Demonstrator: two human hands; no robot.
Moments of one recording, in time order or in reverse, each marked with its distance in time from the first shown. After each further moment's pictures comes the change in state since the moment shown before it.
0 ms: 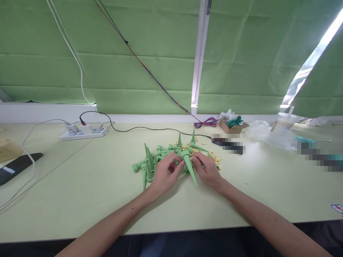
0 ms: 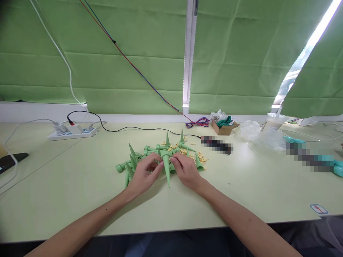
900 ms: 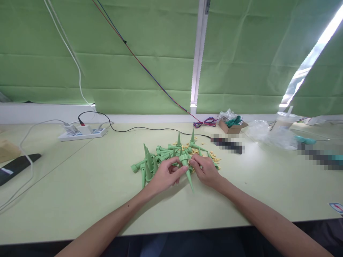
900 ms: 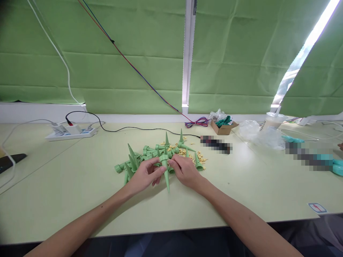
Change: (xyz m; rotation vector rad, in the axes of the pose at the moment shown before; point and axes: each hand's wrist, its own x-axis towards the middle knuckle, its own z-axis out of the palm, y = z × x) left_hand 0.000 -0.003 -0.003 -0.315 -0.278 -0.256; right_hand -0.003 0.010 0.000 -0.022 -0.086 -0.049
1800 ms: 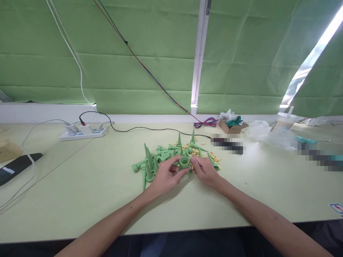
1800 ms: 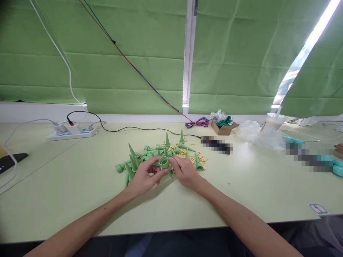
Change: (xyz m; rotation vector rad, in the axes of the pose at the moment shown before) left_hand -0.003 0.001 0.006 0.186 0.161 0.127; right_hand 0.000 -0.002 0.002 0.114 -0.097 0.169
